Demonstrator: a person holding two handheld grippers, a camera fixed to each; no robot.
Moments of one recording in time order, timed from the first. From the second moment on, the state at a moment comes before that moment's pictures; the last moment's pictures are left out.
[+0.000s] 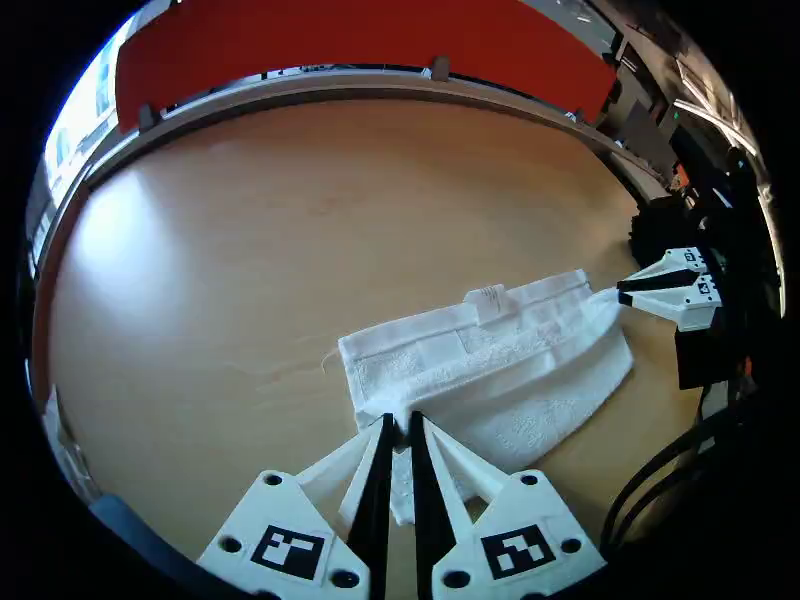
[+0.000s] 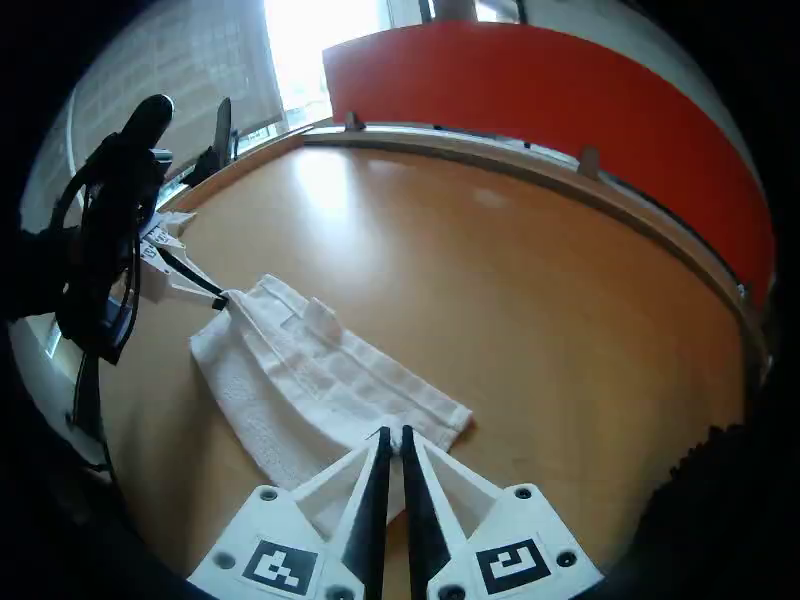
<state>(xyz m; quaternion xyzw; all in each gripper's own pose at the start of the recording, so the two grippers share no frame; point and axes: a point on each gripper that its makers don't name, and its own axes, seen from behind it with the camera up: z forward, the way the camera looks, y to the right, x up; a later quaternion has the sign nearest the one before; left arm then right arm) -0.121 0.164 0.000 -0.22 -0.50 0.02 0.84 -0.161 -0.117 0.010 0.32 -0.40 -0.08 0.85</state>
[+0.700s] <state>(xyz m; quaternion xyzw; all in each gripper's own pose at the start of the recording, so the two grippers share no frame) -0.126 0.157 0.022 -0.21 -0.50 0.04 0.84 -0.171 -0.105 0.031 0.30 -0.40 -0.09 0.86</state>
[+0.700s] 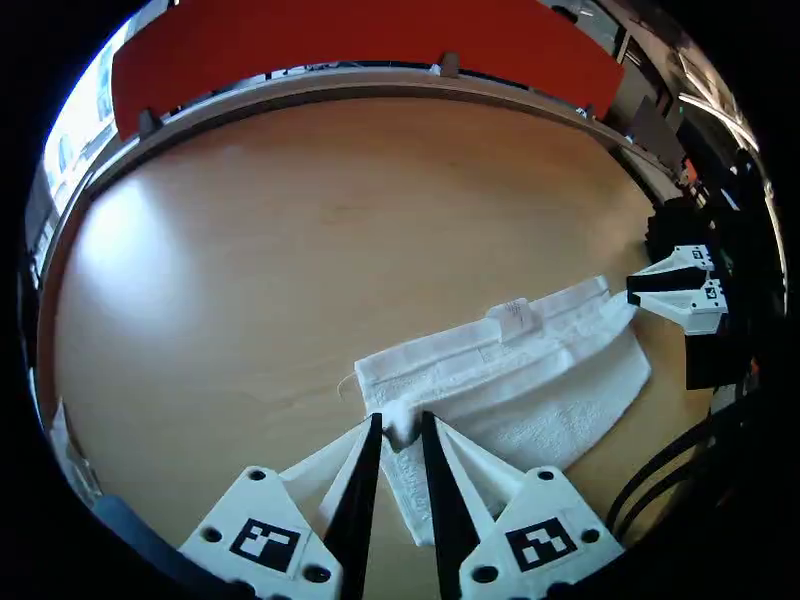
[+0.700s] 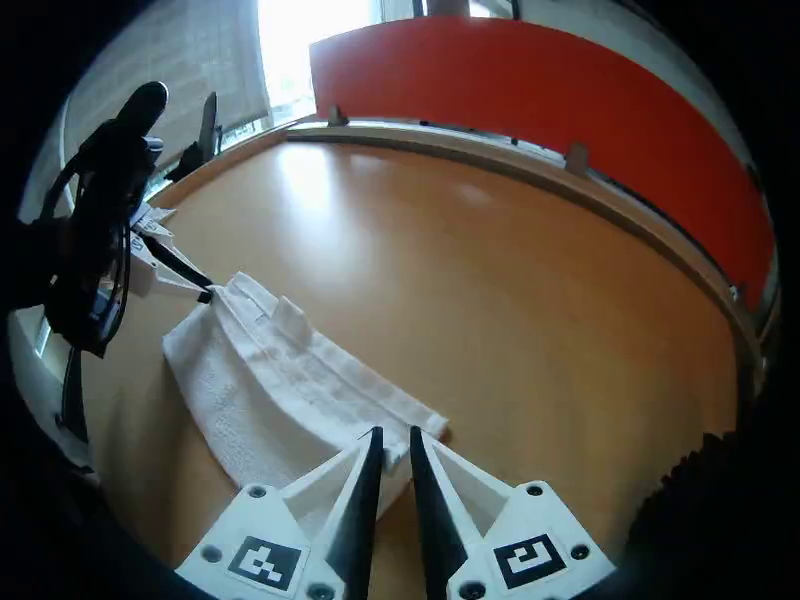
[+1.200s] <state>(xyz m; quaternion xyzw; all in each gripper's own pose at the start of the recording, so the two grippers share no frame) -0.117 0.149 0.045 -0.19 -0.49 0.06 0.85 -0.158 -0.100 0.056 0.28 -0.38 -0.11 0.87</state>
